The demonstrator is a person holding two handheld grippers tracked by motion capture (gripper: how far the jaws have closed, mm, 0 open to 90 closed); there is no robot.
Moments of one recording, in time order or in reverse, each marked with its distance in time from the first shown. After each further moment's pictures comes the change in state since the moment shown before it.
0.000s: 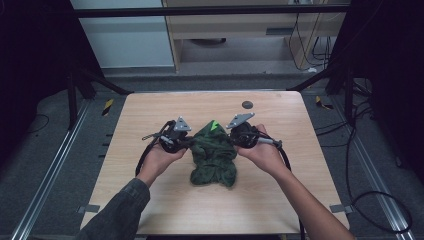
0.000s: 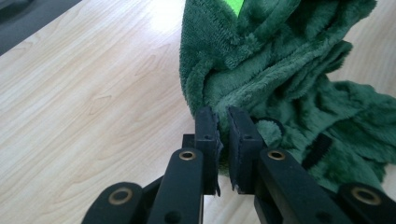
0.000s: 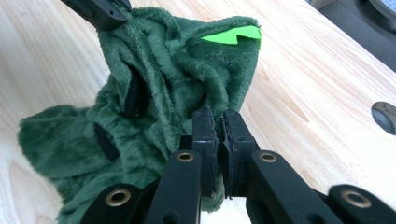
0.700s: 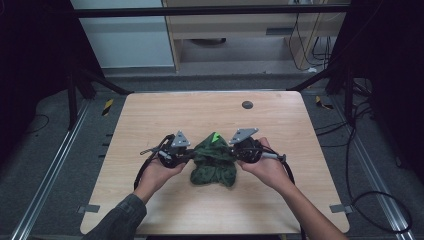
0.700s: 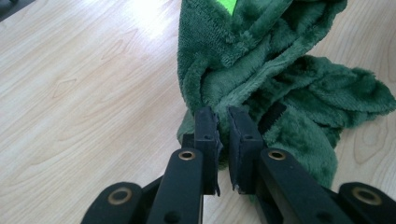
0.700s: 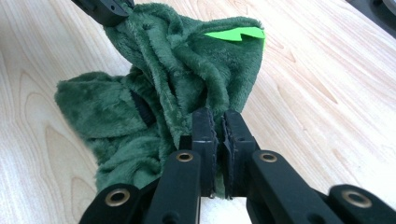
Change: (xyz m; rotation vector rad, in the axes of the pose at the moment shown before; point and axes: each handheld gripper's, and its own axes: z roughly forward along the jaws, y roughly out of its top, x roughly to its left) left arm -0.028 -0.027 -0.006 -0.029 -0.040 0.009; right arm 0.025 -0.030 -0.009 -0.010 0.030 -0.026
